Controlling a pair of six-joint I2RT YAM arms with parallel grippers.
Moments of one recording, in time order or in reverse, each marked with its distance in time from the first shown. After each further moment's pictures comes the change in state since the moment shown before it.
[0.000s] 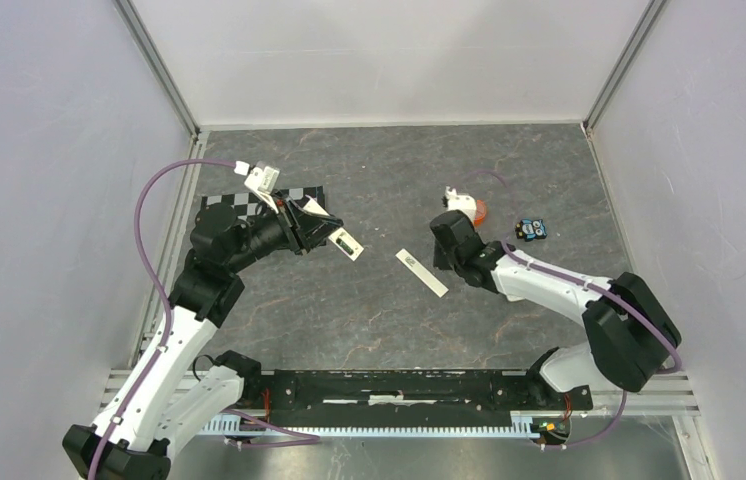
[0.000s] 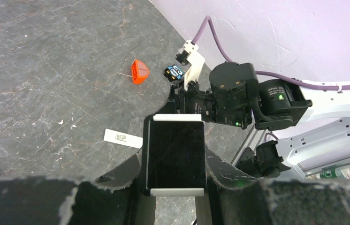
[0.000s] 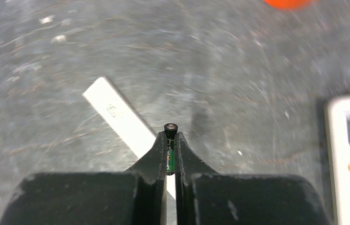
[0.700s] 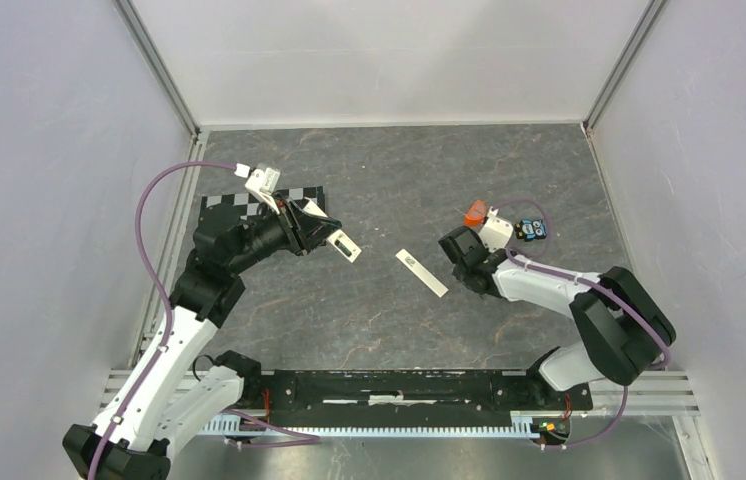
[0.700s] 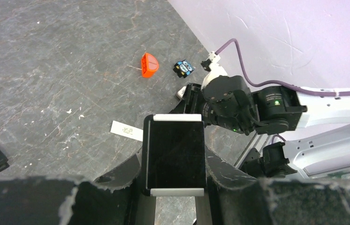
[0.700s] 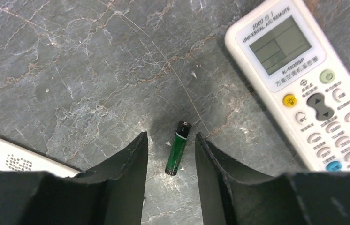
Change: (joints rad) left arm 0.000 0.000 -0.007 -0.031 -0.045 0.000; right arm -0.067 0.042 -0.129 -0.134 0.238 0.518
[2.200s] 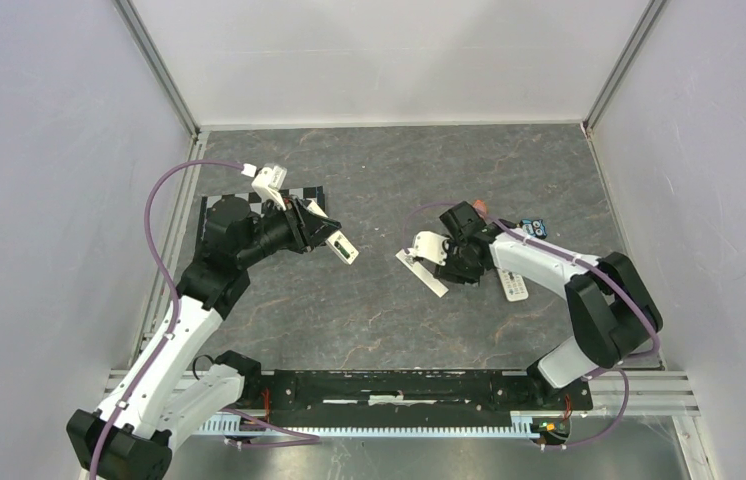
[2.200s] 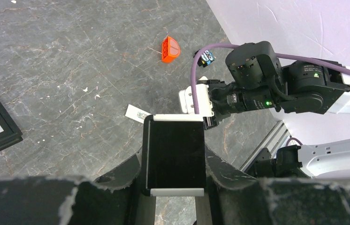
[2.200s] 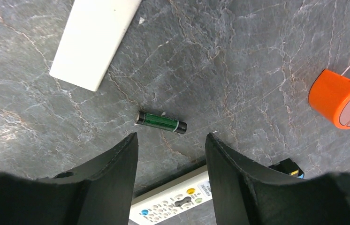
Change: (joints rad) left arm 0.000 0.063 0.010 -0.080 -0.064 0.000; right arm -0.079 0.084 0.226 -0.285 -0.564 -1.829
